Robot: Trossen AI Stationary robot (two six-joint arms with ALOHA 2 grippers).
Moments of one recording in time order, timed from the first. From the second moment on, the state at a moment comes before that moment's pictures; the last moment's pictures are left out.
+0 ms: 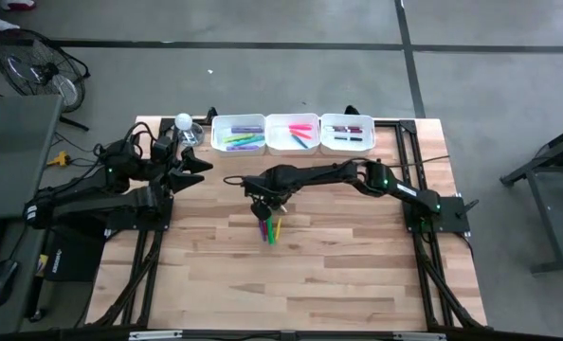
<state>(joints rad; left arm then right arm) 0.29 0.36 0.49 0.10 0.38 -0.68 -0.05 2.46 2.08 -1.10 0.09 0.77</state>
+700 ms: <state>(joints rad) 0.29 0.36 0.49 0.10 0.37 -0.68 -0.11 2.38 2.07 -1.21 0.10 0.67</state>
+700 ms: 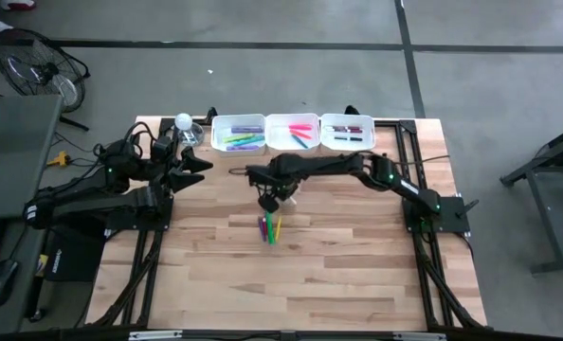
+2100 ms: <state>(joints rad) 0.29 0.36 0.49 0.05 0.22 -0.69 -0.74 2.17 2.08 -1.57 0.26 -0.39</state>
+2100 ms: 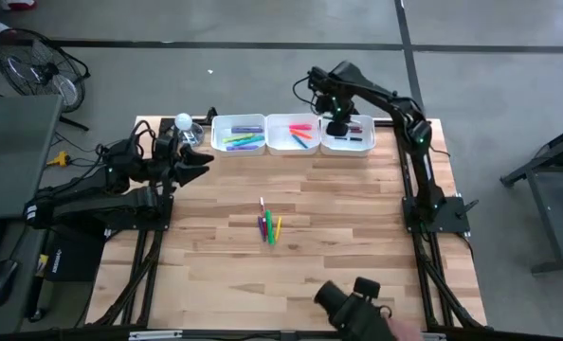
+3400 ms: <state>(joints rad) 0.29 0.36 0.49 0.05 0.03 -0.71 -0.89 2.17 1.65 -1.28 0.08 -0.67</state>
